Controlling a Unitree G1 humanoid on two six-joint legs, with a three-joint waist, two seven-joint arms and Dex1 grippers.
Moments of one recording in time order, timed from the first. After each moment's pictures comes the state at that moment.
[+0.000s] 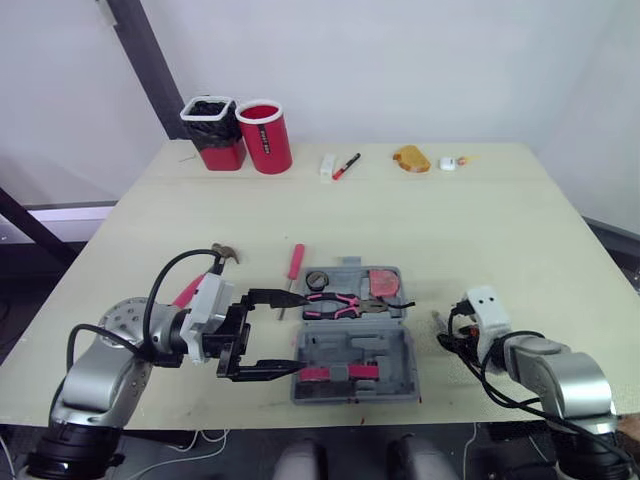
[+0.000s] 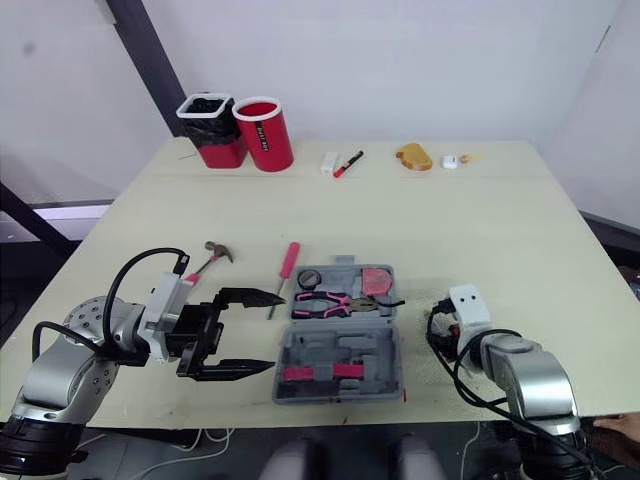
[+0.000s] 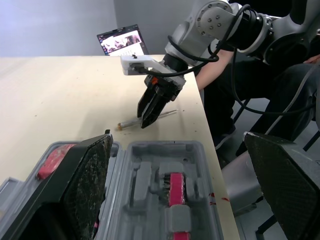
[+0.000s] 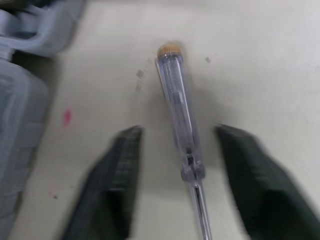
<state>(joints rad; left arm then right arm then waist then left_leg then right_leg) -0.10 0.79 0.11 -0.25 -0.63 0.17 -1.42 -0.11 -0.34 -0.05 -0.44 0.12 1.22 0.46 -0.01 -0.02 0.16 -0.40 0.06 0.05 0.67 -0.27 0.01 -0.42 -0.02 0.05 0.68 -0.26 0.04</state>
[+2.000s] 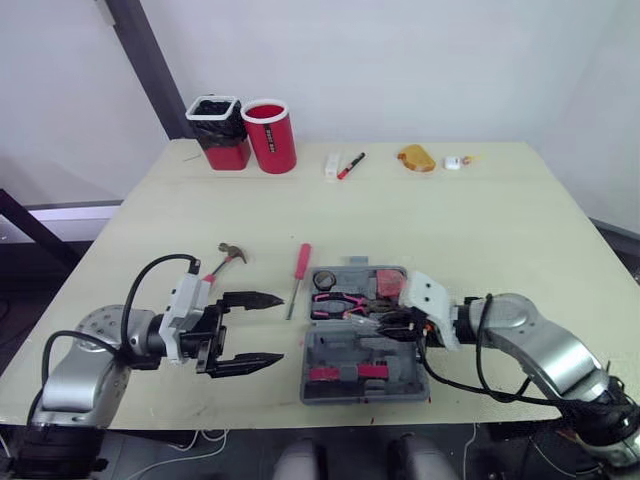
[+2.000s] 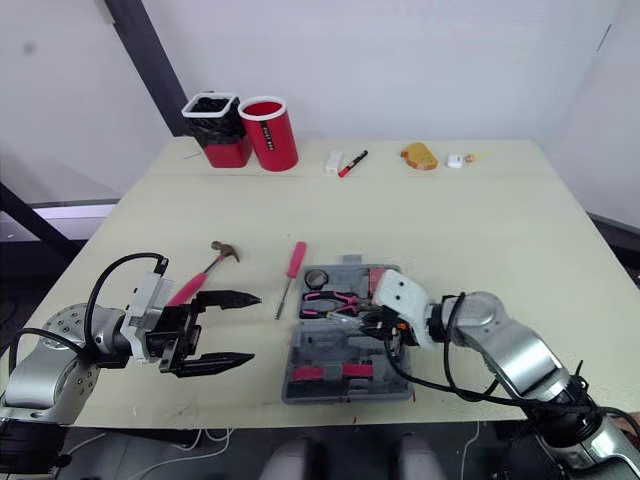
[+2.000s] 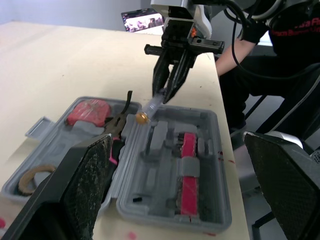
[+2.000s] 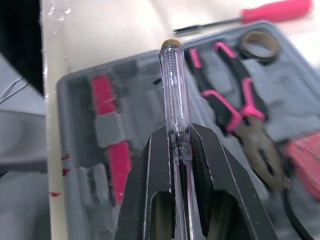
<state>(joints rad) -0.05 0.84 0.17 -0.09 -0.61 0.13 -1.47 -0.46 -0.61 0.47 -0.43 0.24 0.82 0.87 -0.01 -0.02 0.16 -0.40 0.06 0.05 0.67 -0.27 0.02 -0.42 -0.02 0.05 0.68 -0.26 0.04</state>
